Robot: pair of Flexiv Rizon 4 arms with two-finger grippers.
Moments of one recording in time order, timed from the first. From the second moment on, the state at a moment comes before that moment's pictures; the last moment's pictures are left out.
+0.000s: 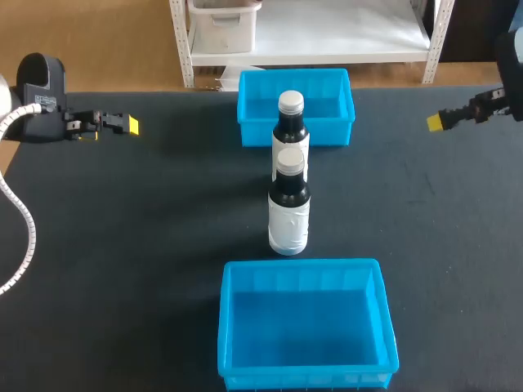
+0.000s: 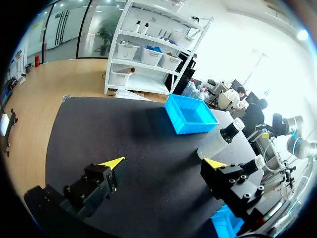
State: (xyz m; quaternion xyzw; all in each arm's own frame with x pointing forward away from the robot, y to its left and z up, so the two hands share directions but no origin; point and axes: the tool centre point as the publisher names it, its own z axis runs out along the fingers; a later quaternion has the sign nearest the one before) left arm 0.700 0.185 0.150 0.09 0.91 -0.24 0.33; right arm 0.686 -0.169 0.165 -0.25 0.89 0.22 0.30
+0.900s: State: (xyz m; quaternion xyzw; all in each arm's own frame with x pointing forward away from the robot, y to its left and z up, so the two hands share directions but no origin) left arm 0.700 0.185 0.150 0.09 0.91 -0.24 0.33; right arm 0.661 -0.100 0.174 -0.54 0.73 0.30 0.29
